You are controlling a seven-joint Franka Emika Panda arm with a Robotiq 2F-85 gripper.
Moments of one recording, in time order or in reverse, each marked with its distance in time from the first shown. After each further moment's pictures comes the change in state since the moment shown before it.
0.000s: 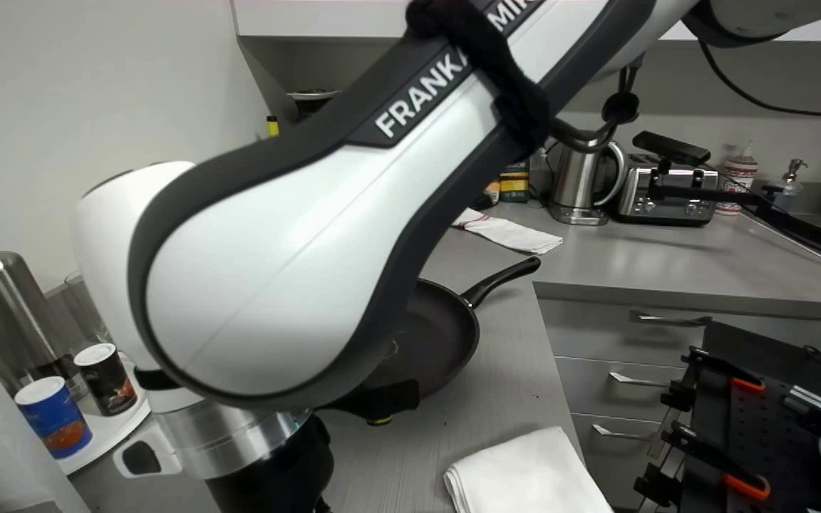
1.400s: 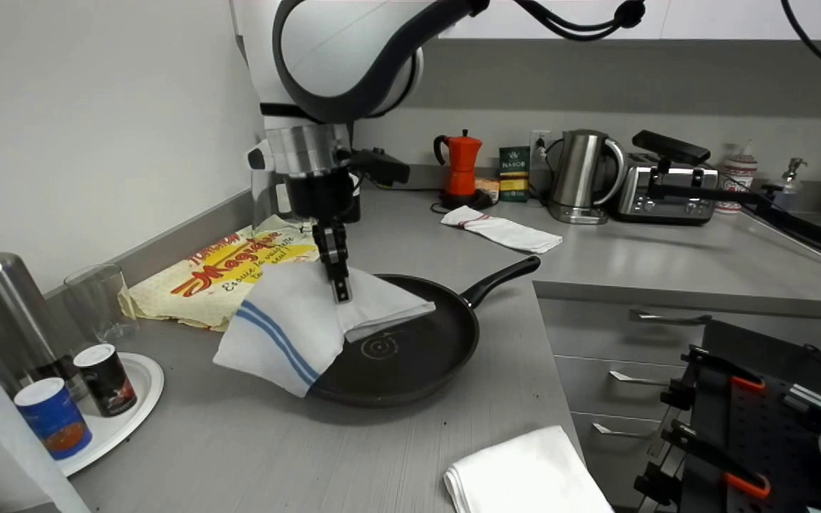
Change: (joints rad) arm -0.180 -0.195 -0.226 0.060 -0.087 -0.002 0.050
